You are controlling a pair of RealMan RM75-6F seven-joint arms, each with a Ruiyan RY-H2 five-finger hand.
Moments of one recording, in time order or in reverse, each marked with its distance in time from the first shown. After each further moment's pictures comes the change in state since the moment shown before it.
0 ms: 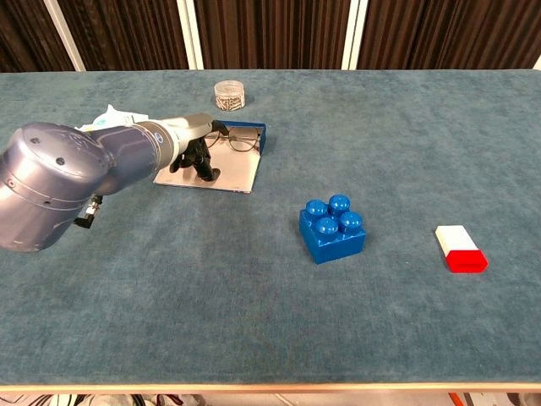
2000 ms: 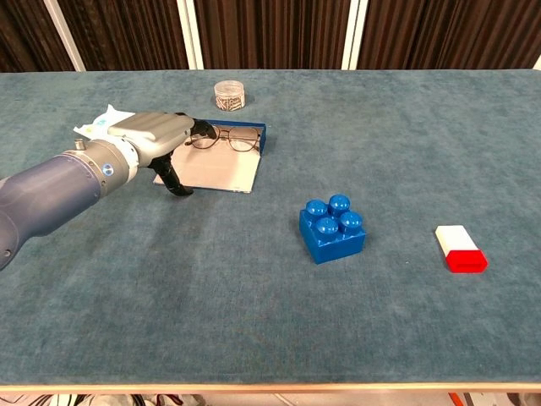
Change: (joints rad) left arm 0.202 0.029 0.136 0.008 0.550 0.062 -0.148; right arm 0.002 0.009 0.003 -0.002 0.013 -0.016 0.029
